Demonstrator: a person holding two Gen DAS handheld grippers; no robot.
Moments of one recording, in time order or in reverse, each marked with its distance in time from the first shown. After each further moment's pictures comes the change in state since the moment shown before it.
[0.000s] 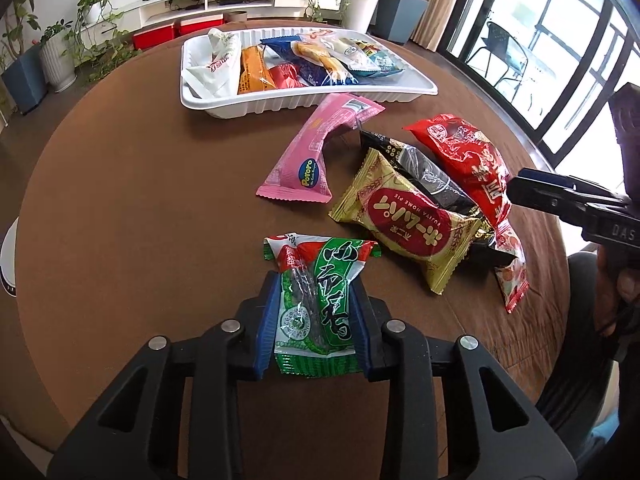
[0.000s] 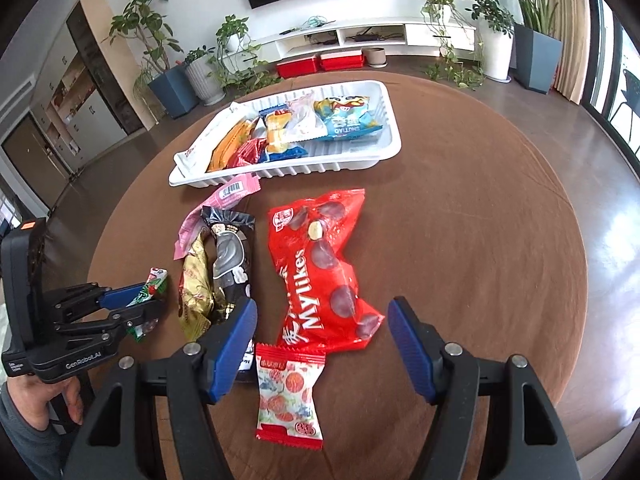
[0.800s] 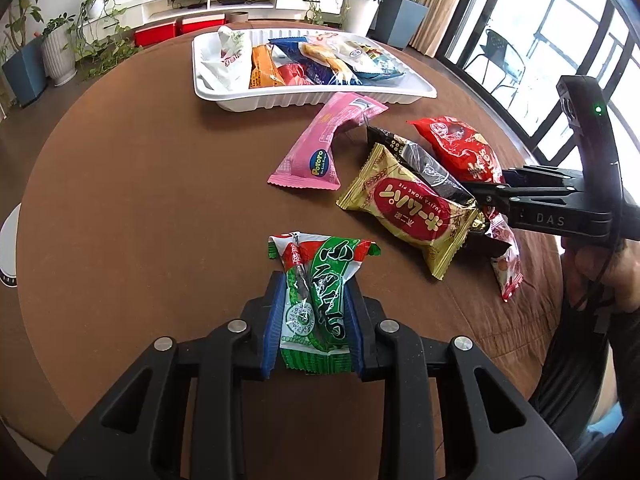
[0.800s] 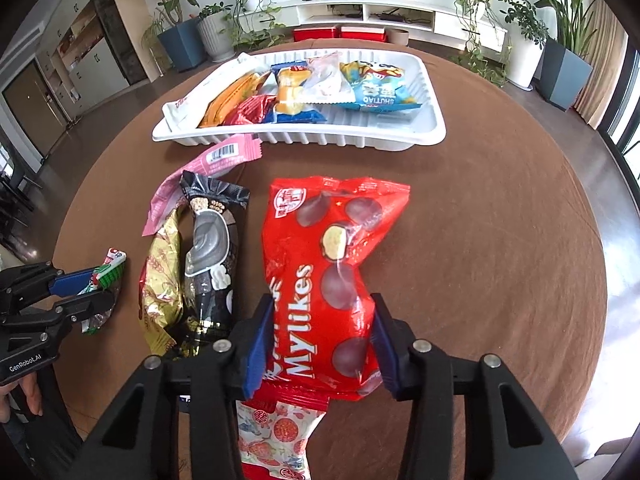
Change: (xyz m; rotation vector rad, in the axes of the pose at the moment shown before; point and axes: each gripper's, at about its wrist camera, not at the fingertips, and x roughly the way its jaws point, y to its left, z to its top) left arm -0.009 0.008 -0.012 -0.028 -0.015 -0.025; right arm 0.047 0.012 0.011 -0.123 0.111 -0.040
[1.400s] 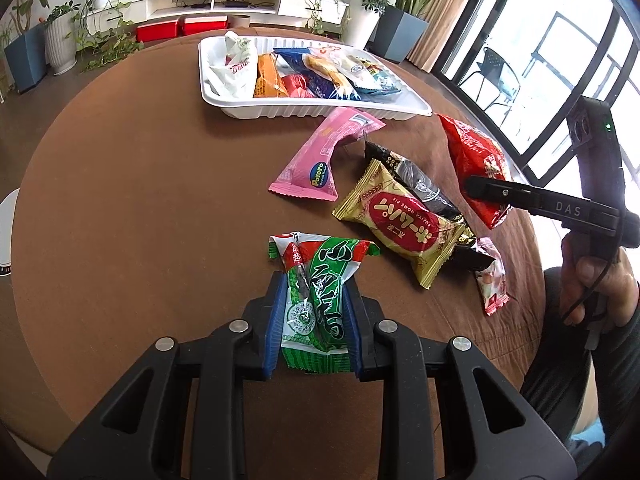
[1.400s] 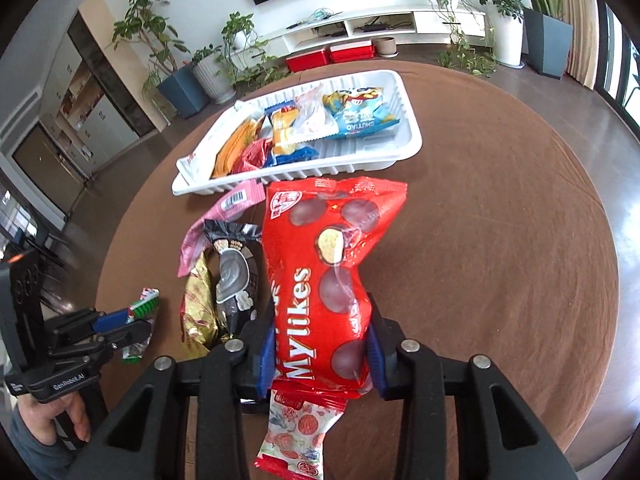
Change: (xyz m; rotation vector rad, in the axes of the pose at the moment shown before) left arm -0.011 0.005 -0.001 -0.050 -0.036 -0.049; right arm -0.027 -0.022 -0.003 0.167 -0.095 0.131
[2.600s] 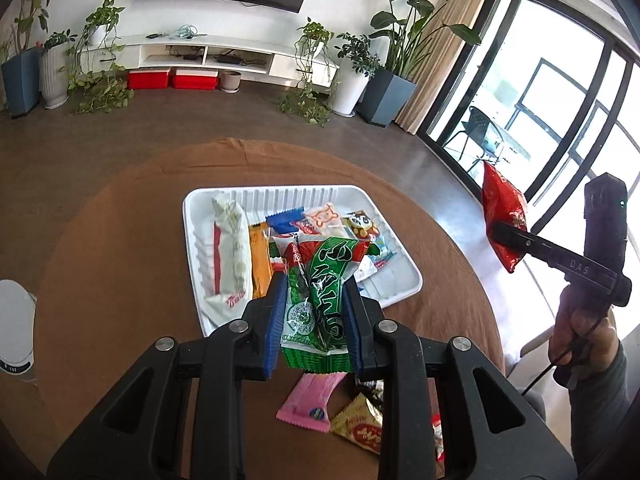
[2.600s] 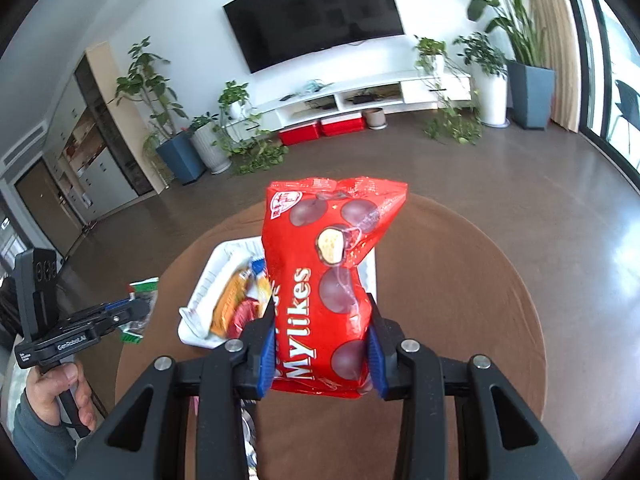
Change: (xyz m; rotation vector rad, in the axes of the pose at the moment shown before) left arm -0.039 0.012 0.173 -0.020 -0.199 -0.074; right arm -0.058 -0.018 0.131 -0.018 -0.234 -0.016
